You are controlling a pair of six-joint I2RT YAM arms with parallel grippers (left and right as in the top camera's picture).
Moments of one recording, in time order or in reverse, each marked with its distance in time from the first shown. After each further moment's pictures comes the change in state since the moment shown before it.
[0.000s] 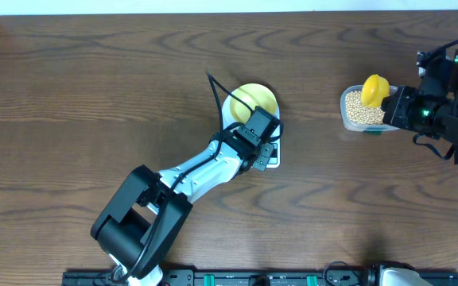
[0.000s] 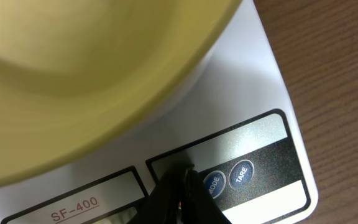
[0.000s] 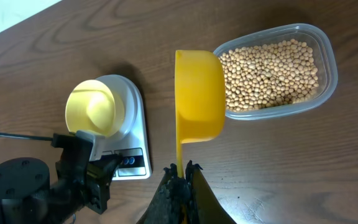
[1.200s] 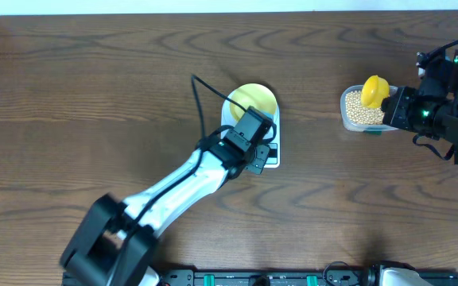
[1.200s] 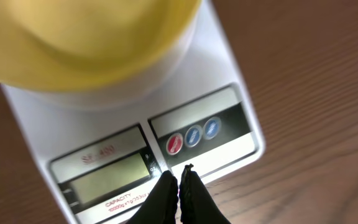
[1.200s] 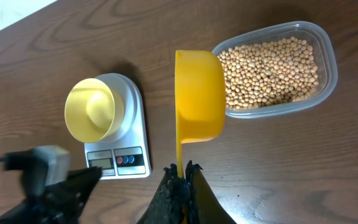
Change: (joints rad) left arm 0.001 -0.205 -0.047 -0.068 0.049 -0.002; right arm 0.000 0.000 0.000 -0.006 0.000 0.000
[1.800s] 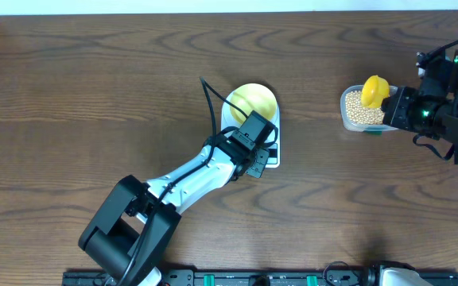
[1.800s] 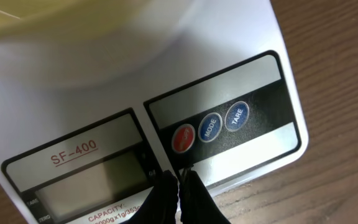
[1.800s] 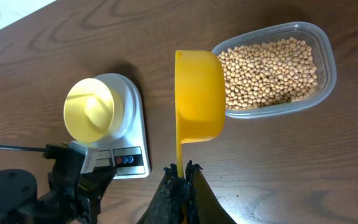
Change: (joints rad) left arm 0.000 0.124 0.000 0.008 0.001 0.000; right arm 0.000 0.000 0.000 0.000 0.003 -0.003
